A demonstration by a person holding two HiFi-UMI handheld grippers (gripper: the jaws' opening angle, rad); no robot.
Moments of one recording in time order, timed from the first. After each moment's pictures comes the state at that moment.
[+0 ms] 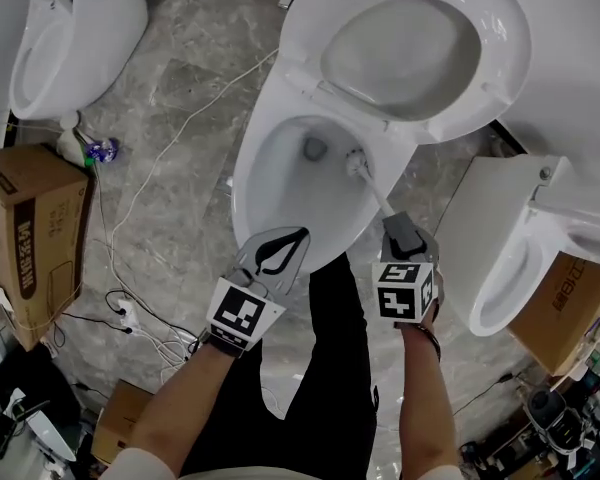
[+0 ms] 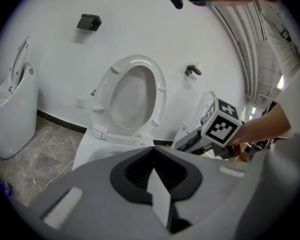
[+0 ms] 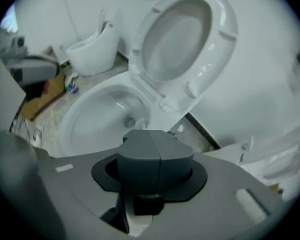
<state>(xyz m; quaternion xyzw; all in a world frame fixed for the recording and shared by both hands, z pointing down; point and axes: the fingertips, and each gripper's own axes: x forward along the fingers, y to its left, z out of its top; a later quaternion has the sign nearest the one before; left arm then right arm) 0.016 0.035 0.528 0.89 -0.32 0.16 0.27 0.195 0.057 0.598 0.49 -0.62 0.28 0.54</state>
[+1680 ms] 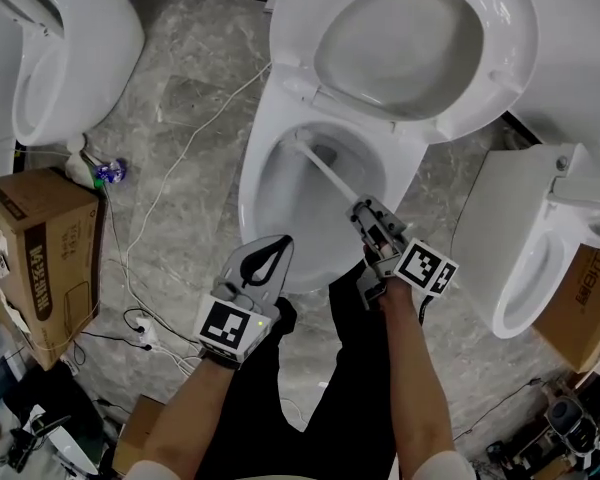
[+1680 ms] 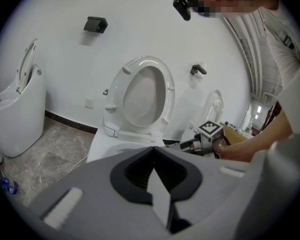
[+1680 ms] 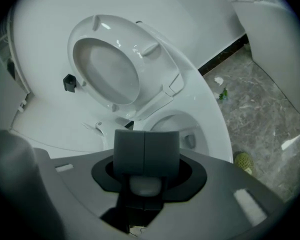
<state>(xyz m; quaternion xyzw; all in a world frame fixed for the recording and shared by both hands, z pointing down) -0.017 0.021 0.540 0.88 -0.36 0.15 0.26 0.129 0.007 0.650 0.50 -0.60 0.63 -0.03</state>
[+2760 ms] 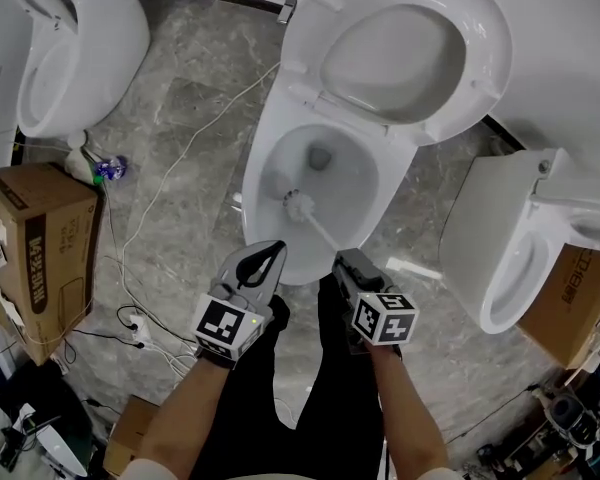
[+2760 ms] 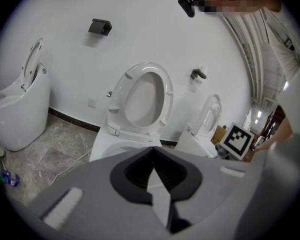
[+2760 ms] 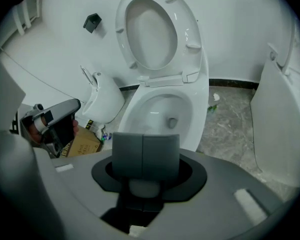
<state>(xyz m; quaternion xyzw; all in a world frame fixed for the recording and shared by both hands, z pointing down) -0.043 0.054 0.526 0.88 -0.36 0.16 0.28 0.093 0.128 0.614 0.50 -0.65 0.52 0.26</state>
